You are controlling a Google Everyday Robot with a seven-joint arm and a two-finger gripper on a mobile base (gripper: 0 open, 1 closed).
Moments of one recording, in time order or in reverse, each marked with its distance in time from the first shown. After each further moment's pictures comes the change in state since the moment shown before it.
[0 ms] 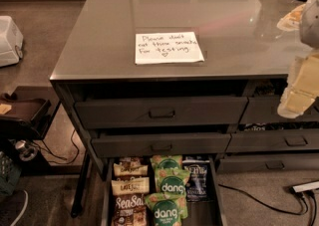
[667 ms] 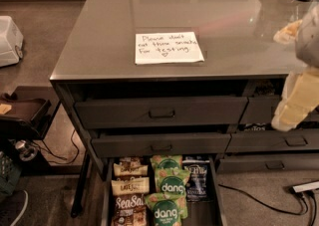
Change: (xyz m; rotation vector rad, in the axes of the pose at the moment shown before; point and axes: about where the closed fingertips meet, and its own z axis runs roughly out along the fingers) arm 0.001 0.012 0.019 -0.004 -0.036 0.007
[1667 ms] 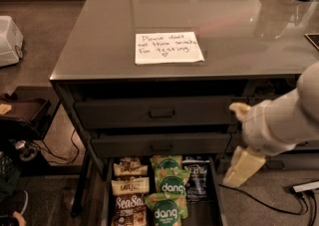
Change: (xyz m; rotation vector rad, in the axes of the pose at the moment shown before) arm 0.008 0.073 0.167 -0.059 -0.161 -0.002
